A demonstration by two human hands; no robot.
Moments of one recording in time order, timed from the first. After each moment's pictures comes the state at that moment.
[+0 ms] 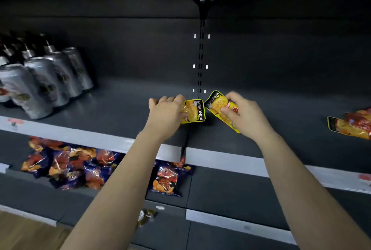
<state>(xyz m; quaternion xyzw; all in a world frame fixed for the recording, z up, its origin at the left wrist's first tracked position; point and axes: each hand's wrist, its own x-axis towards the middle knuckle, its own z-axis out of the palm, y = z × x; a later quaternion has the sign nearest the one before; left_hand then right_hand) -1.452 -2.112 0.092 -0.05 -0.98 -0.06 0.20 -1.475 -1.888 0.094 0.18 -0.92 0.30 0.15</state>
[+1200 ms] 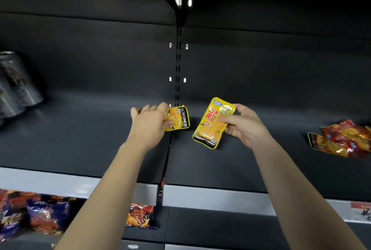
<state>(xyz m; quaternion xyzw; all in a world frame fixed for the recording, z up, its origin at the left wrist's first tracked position) -1.542 -2.112 0.076 -0.08 -0.96 -0.11 0.23 -1.550 -1.861 0.094 -0.03 -0.69 0.72 -0.02</state>
